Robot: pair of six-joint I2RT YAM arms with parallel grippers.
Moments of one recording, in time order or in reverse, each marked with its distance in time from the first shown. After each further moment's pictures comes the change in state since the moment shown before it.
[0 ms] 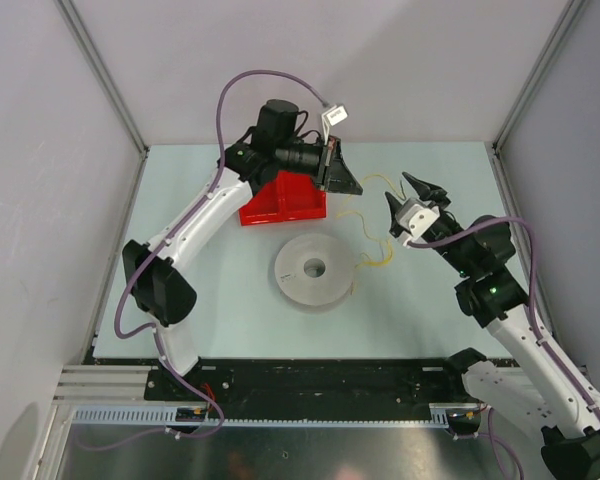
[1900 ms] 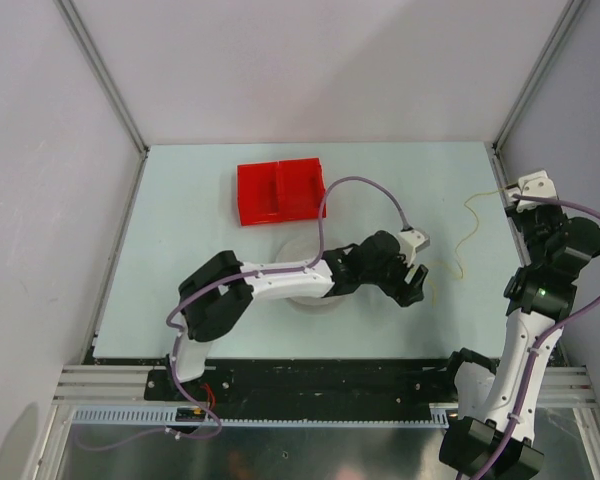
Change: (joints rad) left arm -0.520 0.155 -0.481 0.496 -0.761 0.024; right arm -0.930 -0.047 0.039 -0.157 -0.158 0.180
